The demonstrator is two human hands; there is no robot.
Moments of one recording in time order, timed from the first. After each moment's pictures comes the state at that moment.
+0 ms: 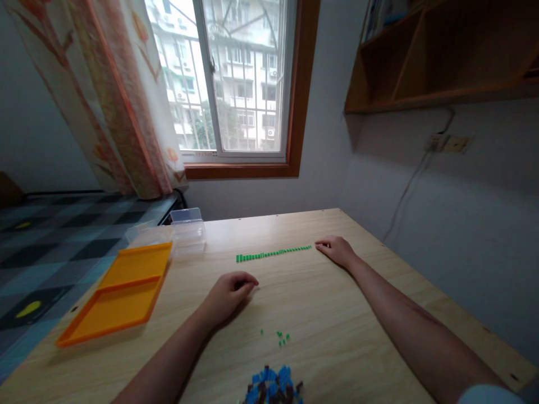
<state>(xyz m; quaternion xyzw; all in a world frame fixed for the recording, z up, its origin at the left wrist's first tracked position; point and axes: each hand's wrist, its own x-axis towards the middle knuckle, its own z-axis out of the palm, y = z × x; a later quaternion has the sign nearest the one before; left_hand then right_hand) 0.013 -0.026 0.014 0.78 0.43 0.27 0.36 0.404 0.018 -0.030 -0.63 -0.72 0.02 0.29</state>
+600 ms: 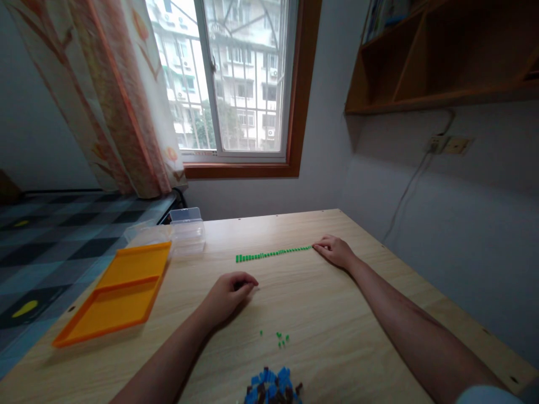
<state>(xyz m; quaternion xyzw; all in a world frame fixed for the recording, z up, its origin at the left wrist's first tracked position) 0.012 -0.026 0.013 0.79 0.42 0.28 0.36 0.400 0.010 -0.023 -0.59 -0.76 0.03 0.28</state>
